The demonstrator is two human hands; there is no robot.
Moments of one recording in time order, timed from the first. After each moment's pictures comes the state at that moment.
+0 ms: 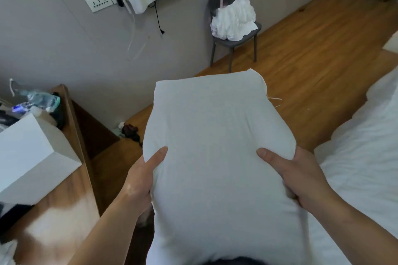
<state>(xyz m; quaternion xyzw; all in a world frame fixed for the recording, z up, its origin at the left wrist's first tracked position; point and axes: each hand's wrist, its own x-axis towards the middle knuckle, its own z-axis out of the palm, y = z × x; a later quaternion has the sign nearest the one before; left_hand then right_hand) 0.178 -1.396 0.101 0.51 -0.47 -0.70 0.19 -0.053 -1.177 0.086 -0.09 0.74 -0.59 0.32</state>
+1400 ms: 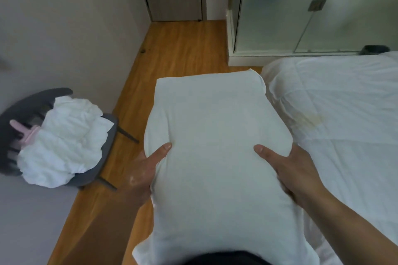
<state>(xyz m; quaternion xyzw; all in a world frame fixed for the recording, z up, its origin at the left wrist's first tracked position) -0.837 -1.670 0.082 0.25 -0.65 -0.71 -0.11 -0.813 -1.360 0.104 0.21 0.74 -0.64 0.03</state>
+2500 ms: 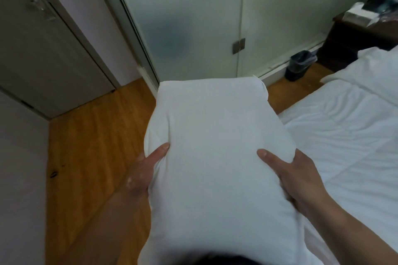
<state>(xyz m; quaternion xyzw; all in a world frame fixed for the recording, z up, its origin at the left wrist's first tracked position) -1.687 -1.422 0.096 0.05 -0.74 -0.61 -0.27 -1.478 -1.176 0.092 0.43 0.61 -0.64 -0.17</state>
